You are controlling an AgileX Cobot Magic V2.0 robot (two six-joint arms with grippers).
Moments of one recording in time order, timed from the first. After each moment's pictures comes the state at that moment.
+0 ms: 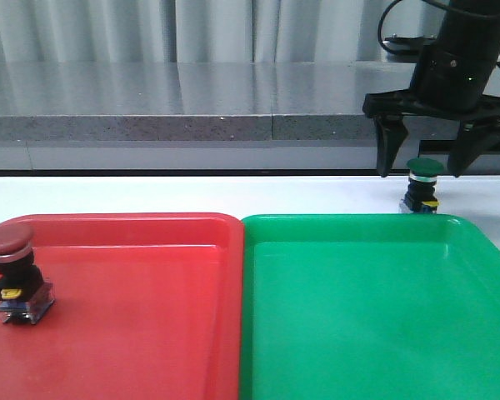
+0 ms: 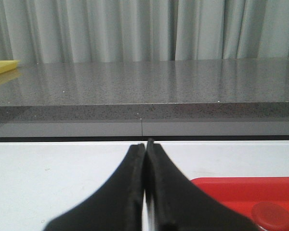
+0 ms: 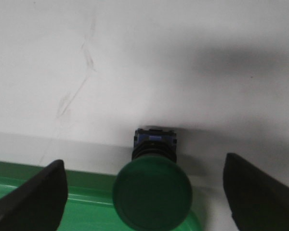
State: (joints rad) left arm 0.02 0.00 0.00 -0.02 0.05 -0.03; right arm 0.16 2.02 -1.61 0.06 0.91 0.09
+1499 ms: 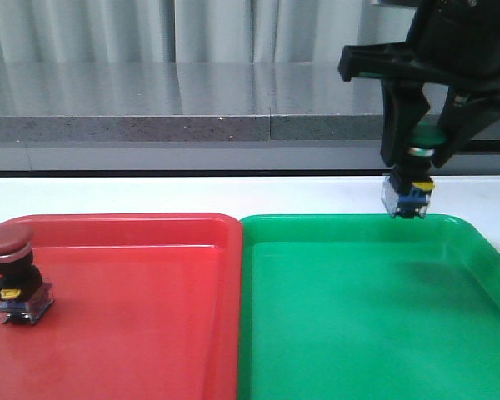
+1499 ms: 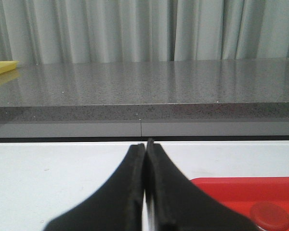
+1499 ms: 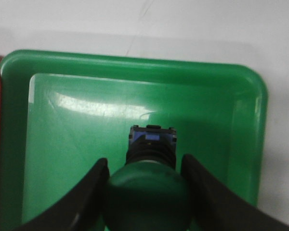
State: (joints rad) left arm 0.02 0.00 0.00 -0.02 0.05 -0.03; right arm 0.41 1.60 -1.19 -0.02 0.82 0.40
